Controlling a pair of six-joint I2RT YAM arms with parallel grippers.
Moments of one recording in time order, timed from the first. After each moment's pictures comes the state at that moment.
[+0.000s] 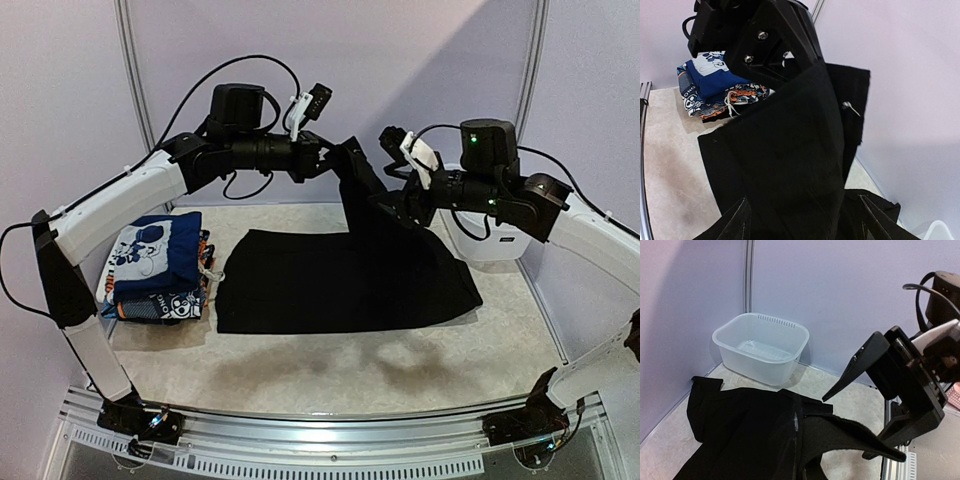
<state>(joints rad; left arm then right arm) -0.74 1.76 1.83 -0.32 0.48 -0.04 0.76 1.35 1.37 -0.32 -0.16 -0.38</state>
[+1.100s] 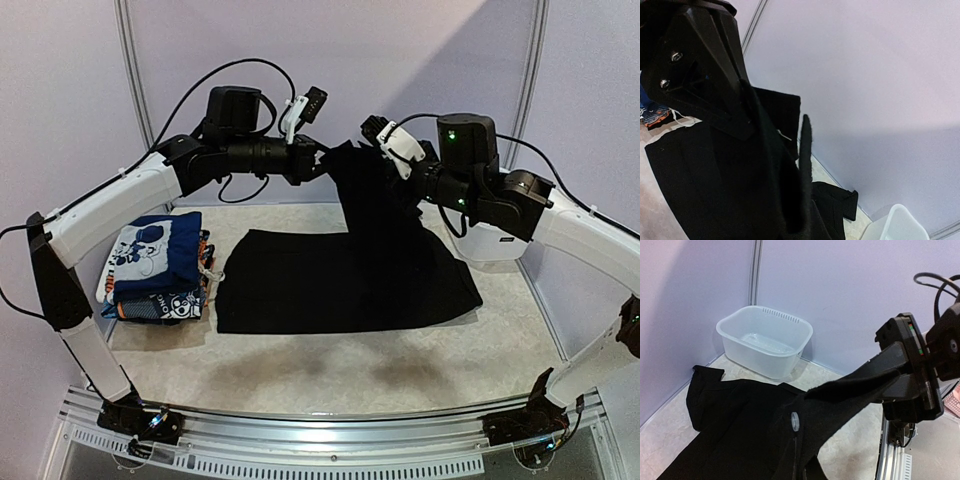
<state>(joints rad) -0.74 1.73 1.79 -0.34 0.45 -0.08 0.87 1.43 1.45 -0.27 0.25 -0.42</state>
